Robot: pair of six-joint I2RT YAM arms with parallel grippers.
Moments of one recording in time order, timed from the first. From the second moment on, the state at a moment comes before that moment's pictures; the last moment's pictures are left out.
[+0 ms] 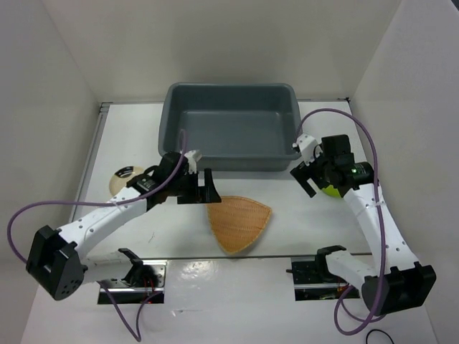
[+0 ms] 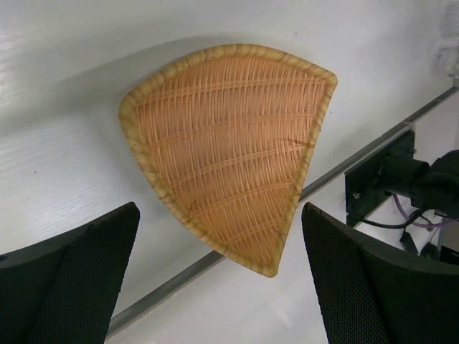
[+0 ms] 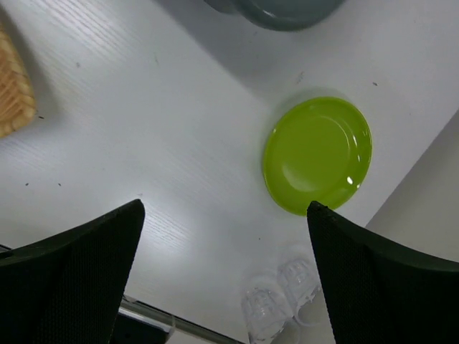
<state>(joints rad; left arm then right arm) -0.61 1.21 0.88 -0.48 0.27 -0.63 0.16 1.04 1.05 -0.91 -0.03 -0.56</state>
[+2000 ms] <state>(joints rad) -0.58 1.79 0.54 0.43 0.92 -0.92 0.69 1.61 0.94 -0.62 -0.04 -0.60</state>
